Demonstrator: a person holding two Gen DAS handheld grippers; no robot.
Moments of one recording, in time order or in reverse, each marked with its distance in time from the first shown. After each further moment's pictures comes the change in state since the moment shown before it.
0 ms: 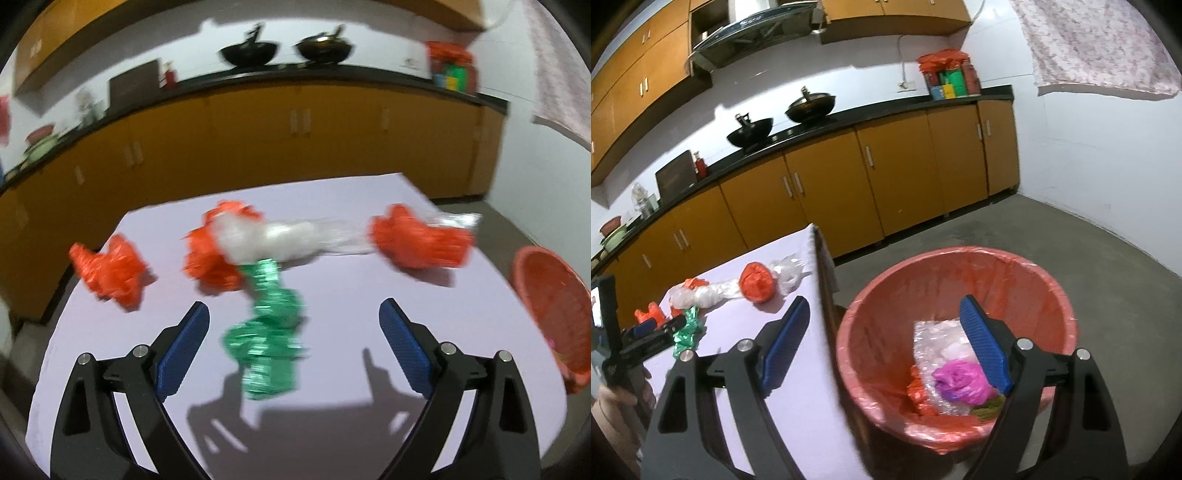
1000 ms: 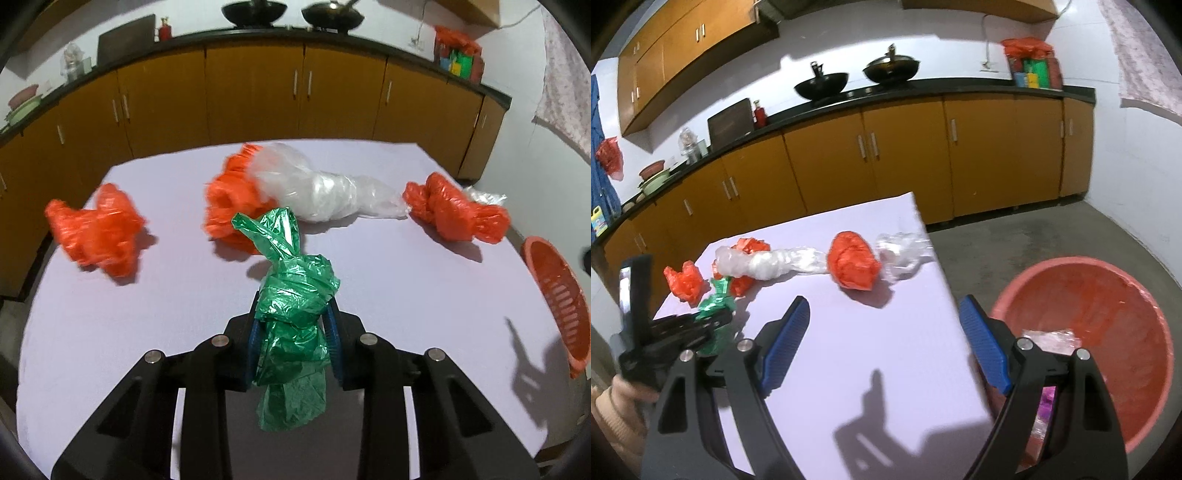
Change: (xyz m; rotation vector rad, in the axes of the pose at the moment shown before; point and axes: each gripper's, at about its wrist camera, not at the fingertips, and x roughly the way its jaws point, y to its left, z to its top) left arm 0.017 0.058 -0.020 -0.038 0.110 -0.117; right arm 0.076 0.135 0.001 -0.170 0.119 0.189
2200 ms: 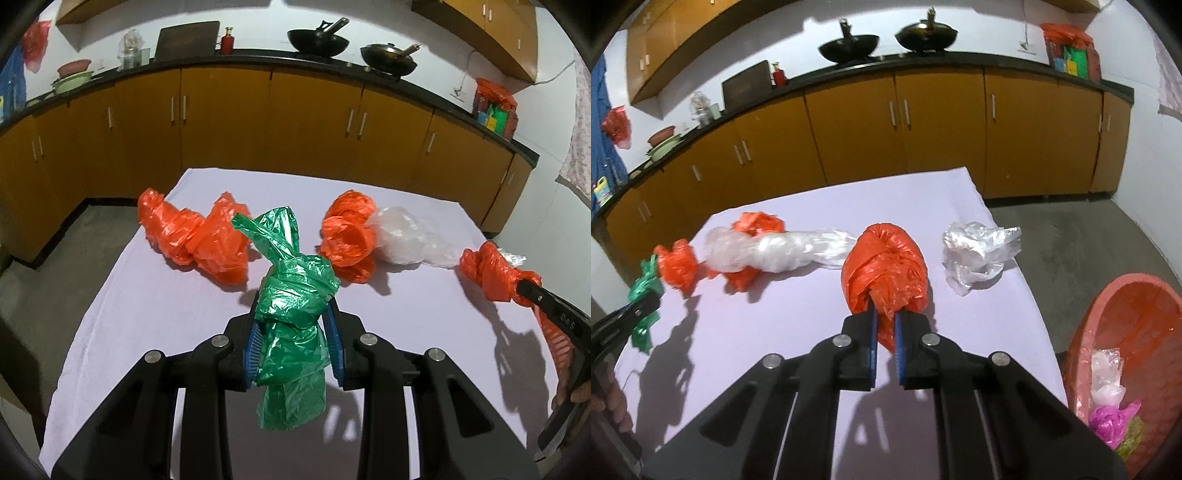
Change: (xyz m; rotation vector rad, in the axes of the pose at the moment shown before) left arm -0.035 0.071 0.003 -0.151 -0.107 0.061; right arm 0.064 0.046 0.009 -0.074 0.098 0.054
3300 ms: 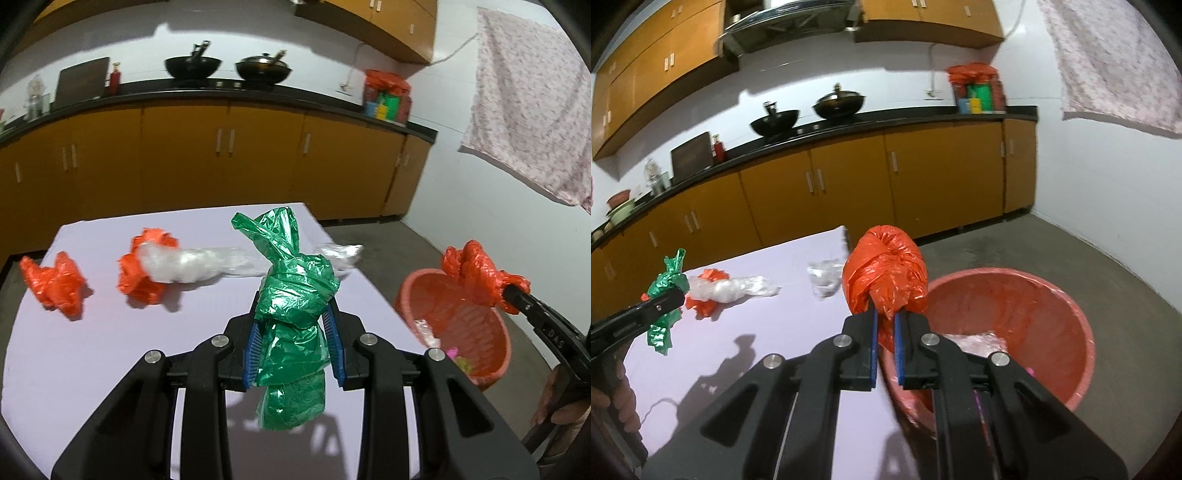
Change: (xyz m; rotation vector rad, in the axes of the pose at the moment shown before) left arm -0.050 -0.172 -0.006 0.195 -0.047 -0.330; right arm -0.172 -0.109 -0.048 0.179 -0.227 -0.268
